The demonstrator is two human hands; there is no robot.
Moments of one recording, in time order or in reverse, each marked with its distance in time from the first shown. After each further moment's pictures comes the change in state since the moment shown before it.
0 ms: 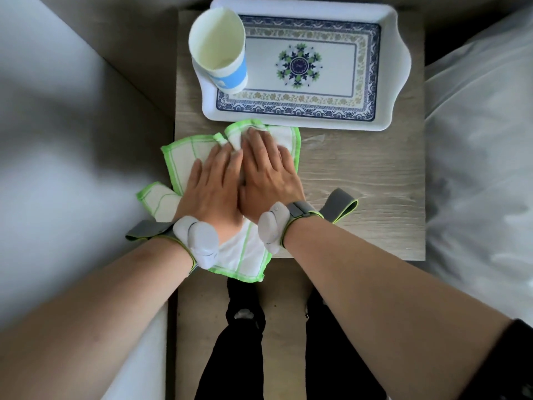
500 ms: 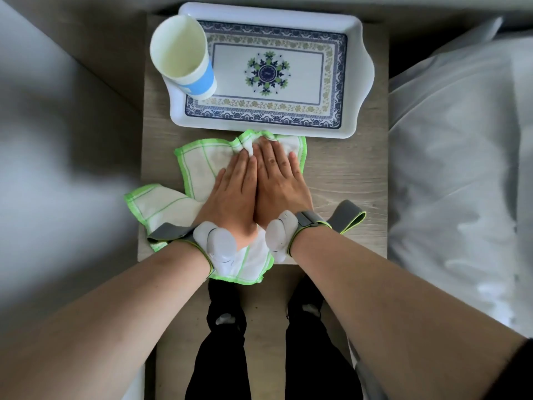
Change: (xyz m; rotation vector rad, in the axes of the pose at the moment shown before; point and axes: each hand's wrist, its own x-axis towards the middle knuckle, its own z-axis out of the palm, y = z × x) left_hand 0.024 0.066 0.012 -0.140 -0.175 0.054; right_hand -0.018 0.063 -0.010 -0.010 -0.114 0.022
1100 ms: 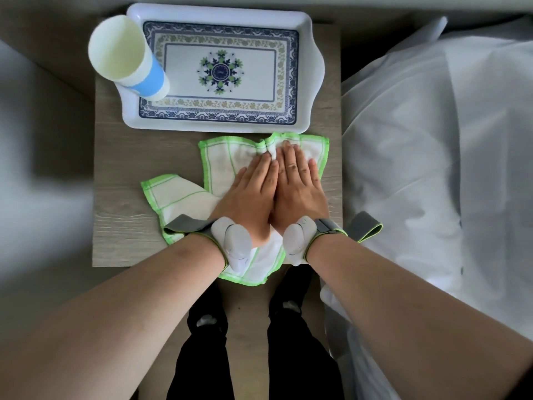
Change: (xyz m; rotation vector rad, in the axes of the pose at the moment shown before) left_hand 0.031 0.085 0.014 0.105 -0.053 0.132; right_hand -0.041 0.084 -0.012 0.000 0.042 0.140
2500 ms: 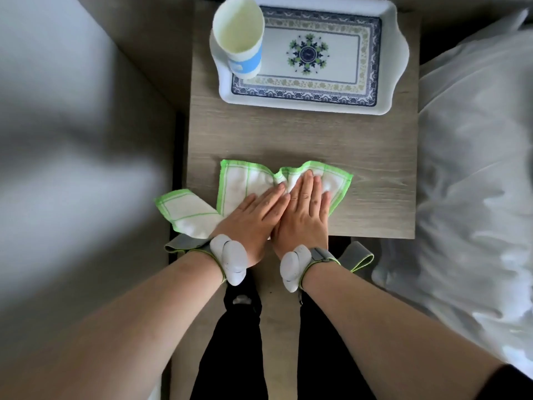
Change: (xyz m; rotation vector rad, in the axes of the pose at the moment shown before) left_hand -0.124 -0.114 0.041 -0.054 -0.025 0.162; right_hand -0.061 -0.145 0.058 -0.067 0.044 0.189
